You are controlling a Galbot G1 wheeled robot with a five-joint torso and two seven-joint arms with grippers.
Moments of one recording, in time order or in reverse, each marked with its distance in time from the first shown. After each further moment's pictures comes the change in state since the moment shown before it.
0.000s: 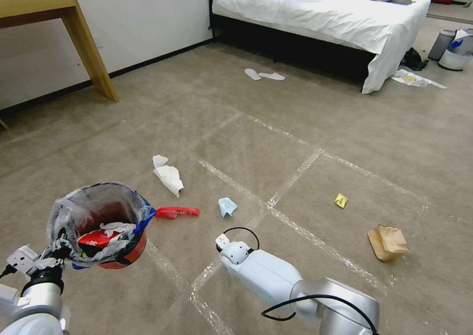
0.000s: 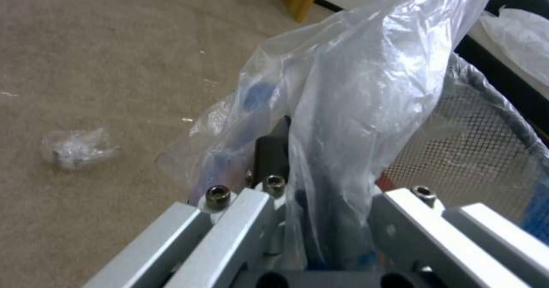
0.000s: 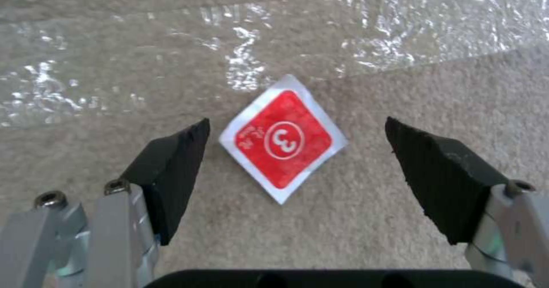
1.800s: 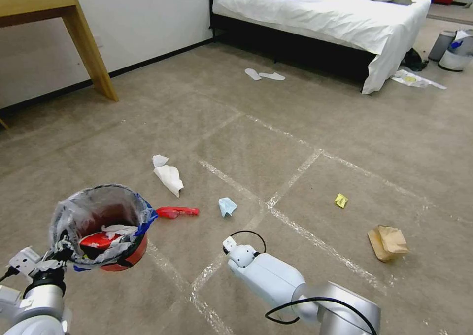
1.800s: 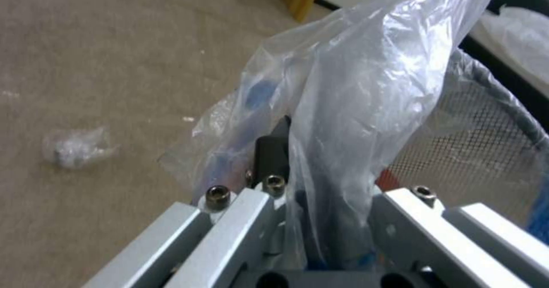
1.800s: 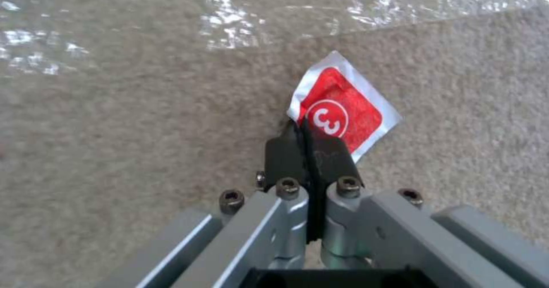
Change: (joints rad) left arm 0.009 -0.008 0.005 0.000 0.013 -0.010 0.006; right arm -0.027 -0.004 0.037 -0.038 -0.053 0.043 -0.023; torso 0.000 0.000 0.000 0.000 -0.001
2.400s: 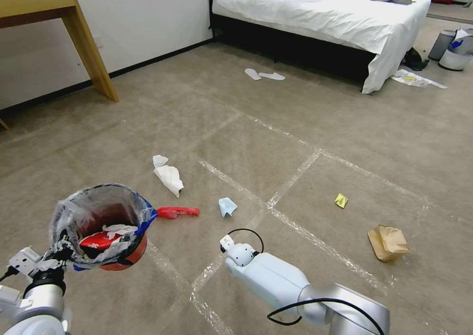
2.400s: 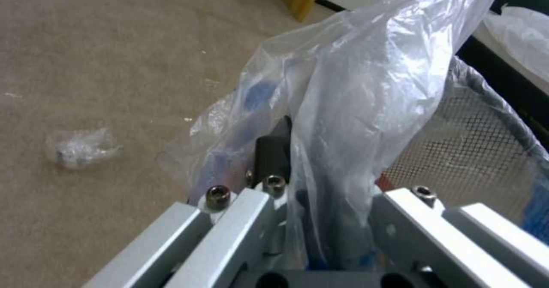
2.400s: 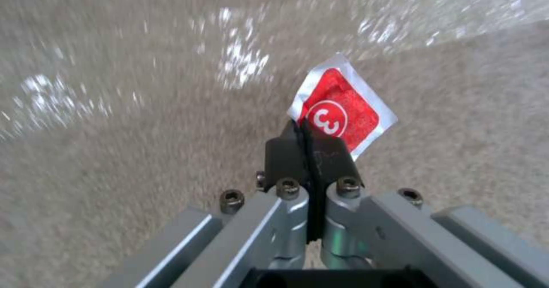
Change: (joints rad) left arm 0.001 0.005 -0.001 -0.007 -0.004 0.004 -0.008; right arm -0.013 -0.093 -0.016 0.237 0.152 -0.068 0.128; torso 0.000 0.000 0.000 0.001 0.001
